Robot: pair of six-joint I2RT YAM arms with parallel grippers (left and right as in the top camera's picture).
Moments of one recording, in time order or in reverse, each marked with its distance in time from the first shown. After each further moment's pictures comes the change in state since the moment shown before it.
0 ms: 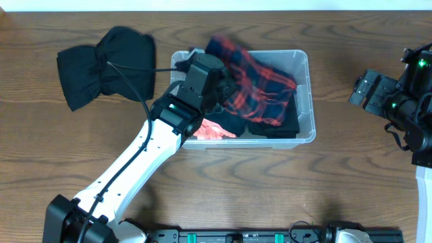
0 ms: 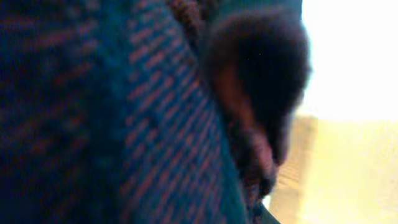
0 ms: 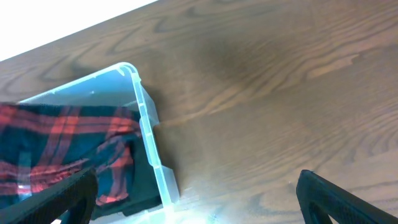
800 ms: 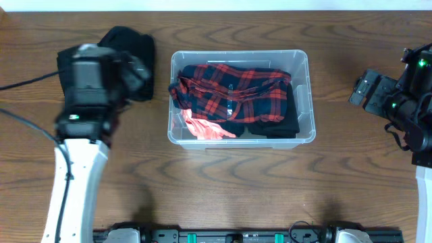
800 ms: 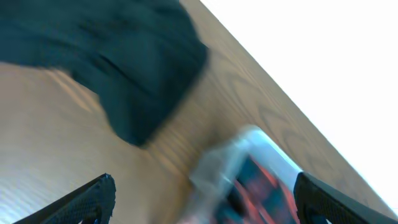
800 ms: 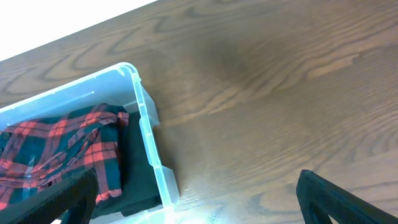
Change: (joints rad) left arm 0.587 -0.235 0.000 -0.254 -0.048 0.397; right arm 0.000 0.000 0.000 0.000 0.000 0.000
